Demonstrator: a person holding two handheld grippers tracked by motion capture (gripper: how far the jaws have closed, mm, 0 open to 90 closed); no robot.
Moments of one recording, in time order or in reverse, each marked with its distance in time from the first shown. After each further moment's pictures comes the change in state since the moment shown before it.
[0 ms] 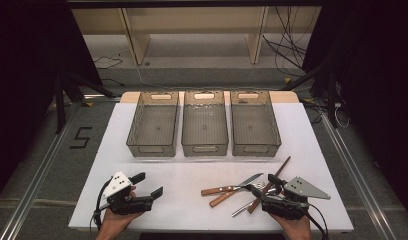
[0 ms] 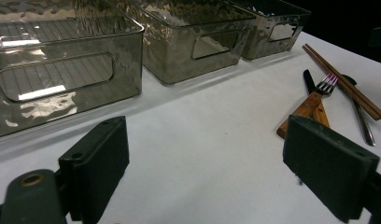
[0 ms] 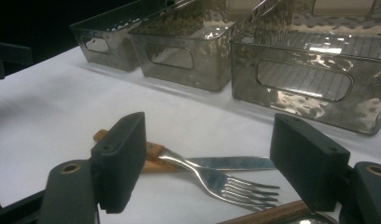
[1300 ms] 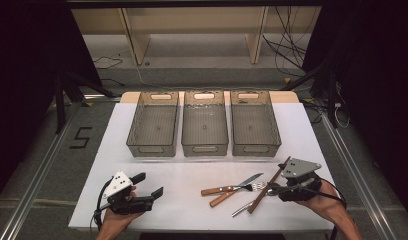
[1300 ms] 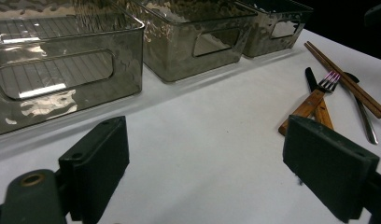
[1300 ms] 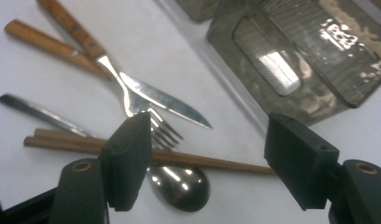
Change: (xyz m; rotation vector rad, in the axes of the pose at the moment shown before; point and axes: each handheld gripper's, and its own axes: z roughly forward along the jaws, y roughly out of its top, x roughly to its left) left arm 0.000 -0.001 0.002 0.006 0.003 0.001; right arm -0.041 0.052 0.000 0.421 0.019 -0.511
